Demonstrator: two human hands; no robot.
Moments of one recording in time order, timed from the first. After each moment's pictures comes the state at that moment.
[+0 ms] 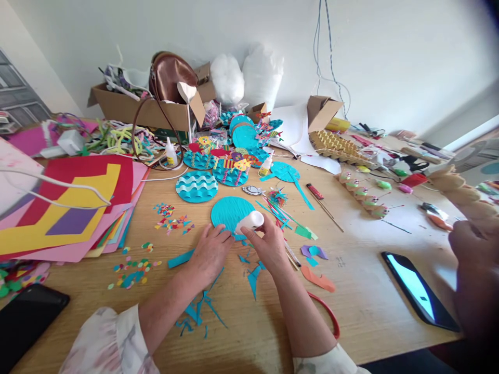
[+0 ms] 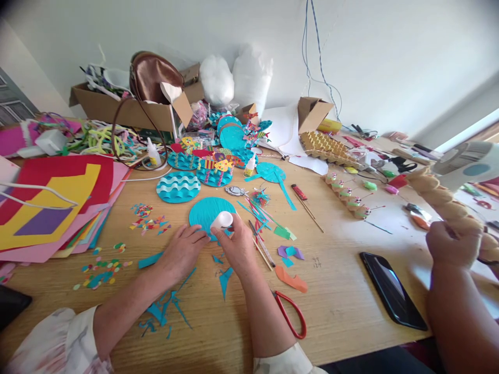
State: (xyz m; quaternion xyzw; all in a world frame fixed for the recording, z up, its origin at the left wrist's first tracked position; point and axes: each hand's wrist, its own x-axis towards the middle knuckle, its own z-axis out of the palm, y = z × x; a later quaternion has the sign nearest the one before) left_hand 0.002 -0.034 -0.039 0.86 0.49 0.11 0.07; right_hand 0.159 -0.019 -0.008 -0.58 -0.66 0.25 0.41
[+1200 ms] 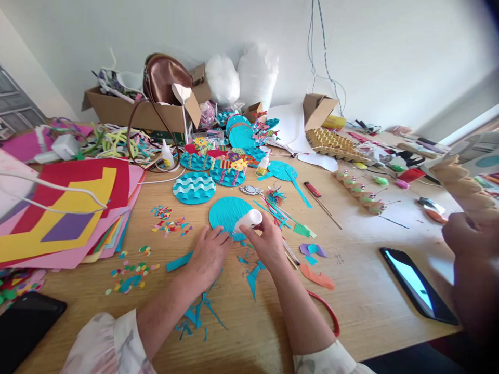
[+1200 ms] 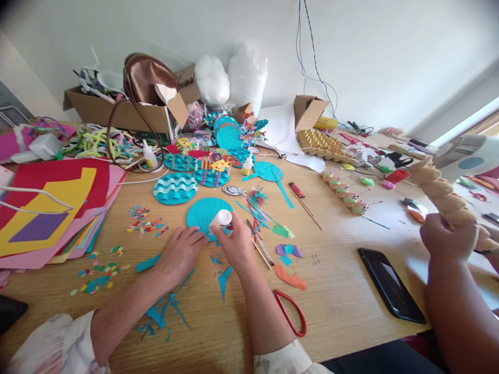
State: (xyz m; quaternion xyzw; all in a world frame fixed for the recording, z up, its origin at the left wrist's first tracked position) left_hand 0.003 -0.035 -0.039 0.86 0.49 0.11 0.07; right_hand 0.160 -0.017 -0.010 -0.58 -0.65 0.26 0.42
